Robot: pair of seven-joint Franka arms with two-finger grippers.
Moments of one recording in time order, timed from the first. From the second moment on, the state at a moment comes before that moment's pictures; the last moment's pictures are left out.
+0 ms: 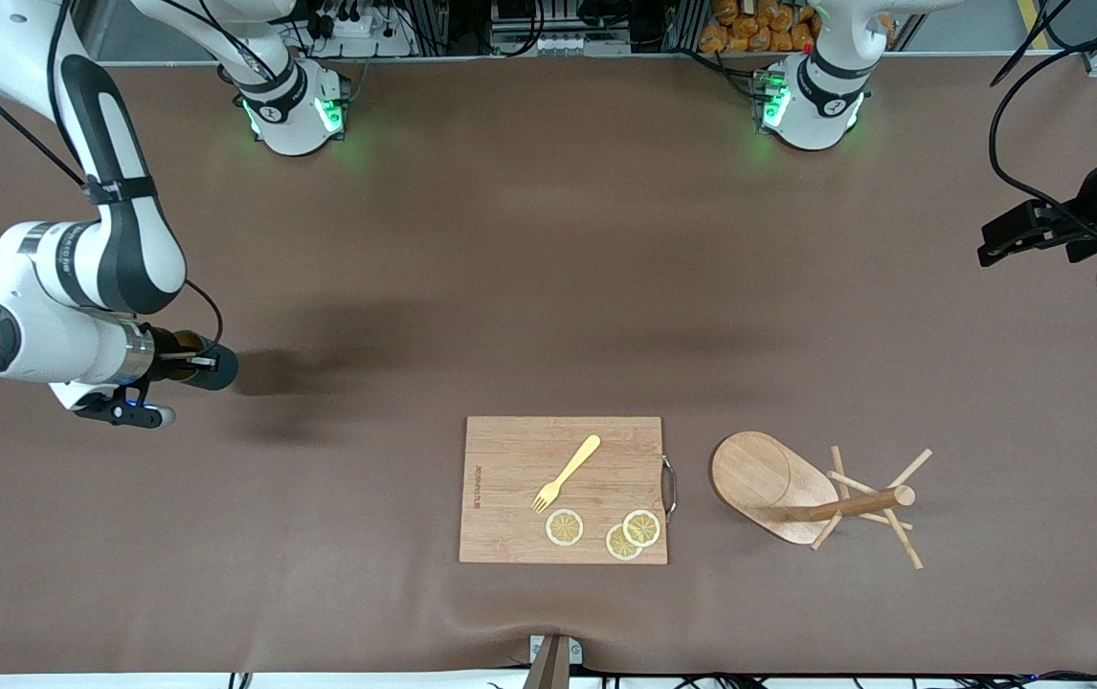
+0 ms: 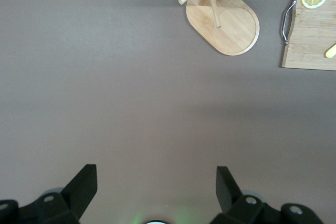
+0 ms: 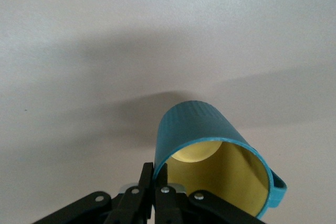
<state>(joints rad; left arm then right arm) -0.03 0.08 -0.03 -1.44 0.00 1.45 -0.10 0.01 0.34 -0.04 -1.86 0.07 1.97 0.10</state>
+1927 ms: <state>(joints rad) -0.03 0.08 -0.03 -1.44 0.00 1.45 -0.10 0.86 0.37 -0.01 -1.59 0.13 1.91 0.69</state>
